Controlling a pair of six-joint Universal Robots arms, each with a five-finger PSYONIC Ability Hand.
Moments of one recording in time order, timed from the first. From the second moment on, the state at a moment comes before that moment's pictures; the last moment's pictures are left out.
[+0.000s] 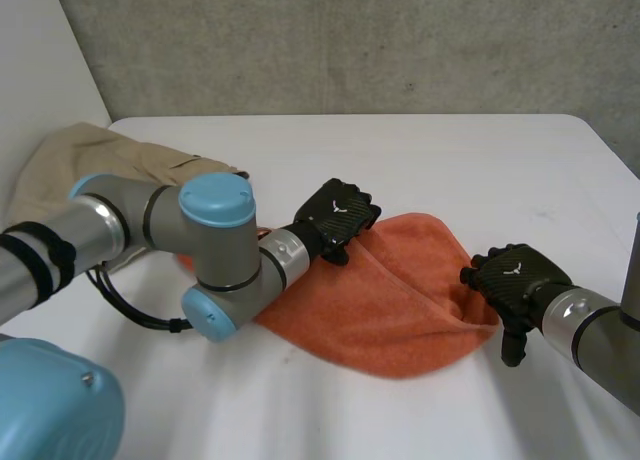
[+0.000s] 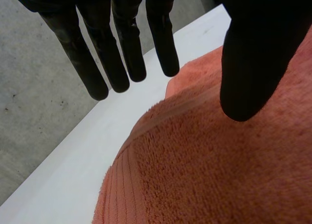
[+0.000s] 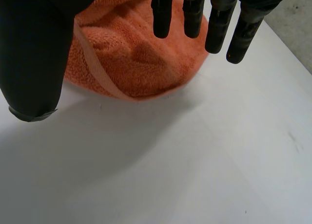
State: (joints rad) left arm 4.09 -2.53 -0.93 3.29 -1.22 3.60; right arm 1.81 -1.28 1.77 0.10 1.39 2.46; left_hand 0.64 0.64 0.64 0.64 0.46; right_hand 0.20 0.22 0.22 0.24 0.07
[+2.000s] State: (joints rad) left arm 4.36 -1.68 -1.59 3.27 -1.44 3.70; right arm 1.88 -1.41 1.22 0.49 1.43 2.27; left_hand 1.15 1.20 1.19 1.20 0.97; right_hand 0.99 1.18 1.18 1.19 0.99
